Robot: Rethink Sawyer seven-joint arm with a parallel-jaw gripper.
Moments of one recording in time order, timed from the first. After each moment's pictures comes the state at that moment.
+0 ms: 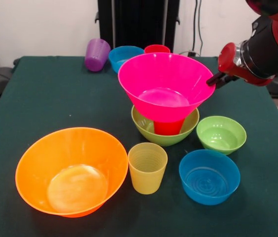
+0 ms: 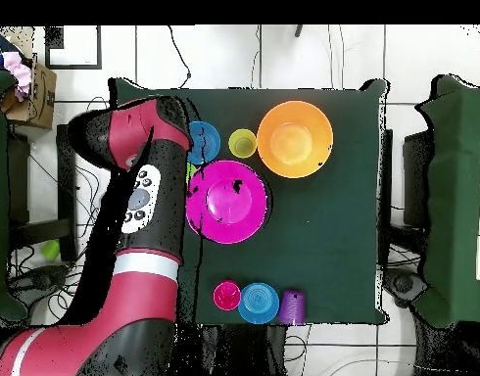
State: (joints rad) arm 0.24 -0.20 -0.32 0.85 -0.07 1.46 1.88
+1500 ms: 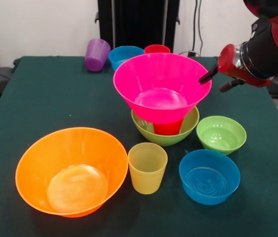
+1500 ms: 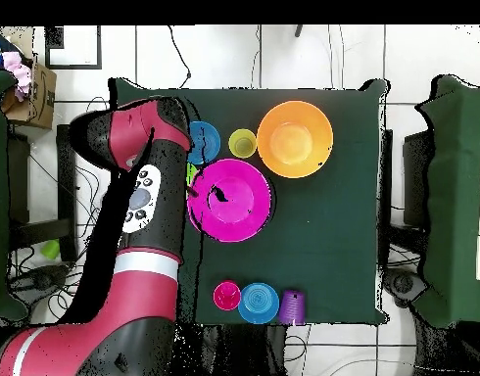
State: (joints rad) arm 0.24 -0.19 -0.32 0.85 -0.06 1.46 1.88
